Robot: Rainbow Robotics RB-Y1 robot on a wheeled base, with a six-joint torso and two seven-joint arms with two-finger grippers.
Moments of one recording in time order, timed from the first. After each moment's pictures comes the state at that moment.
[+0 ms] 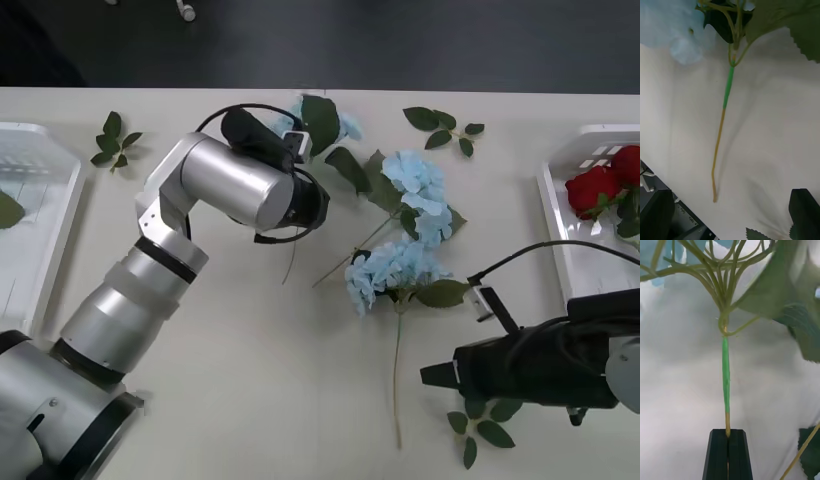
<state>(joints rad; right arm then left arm) -0.01 -1.00 0.52 -1.98 -1.27 0.81 1.45 -0.67 0.19 -0.37 -1.39 0.35 1.18 -1.26</state>
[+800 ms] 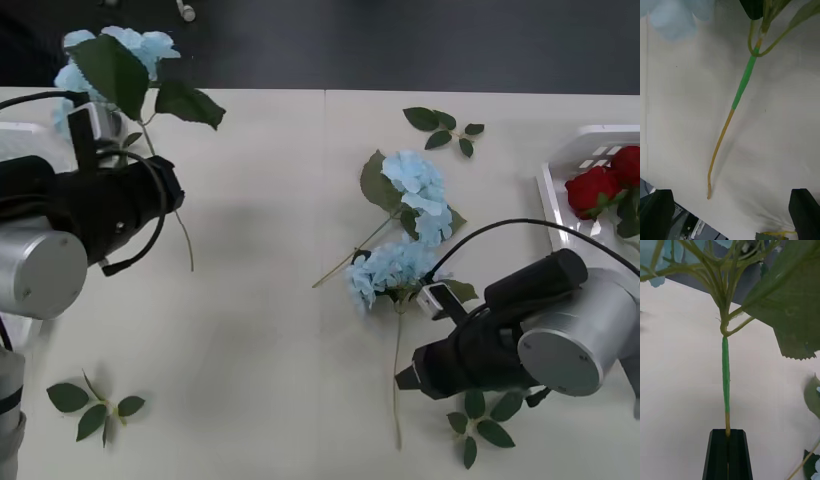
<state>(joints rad) -0.12 -0.71 0.50 -2.04 -0.83 1.34 1.22 -0.11 0.27 0.06 -2.21 0.38 1.18 -1.17</state>
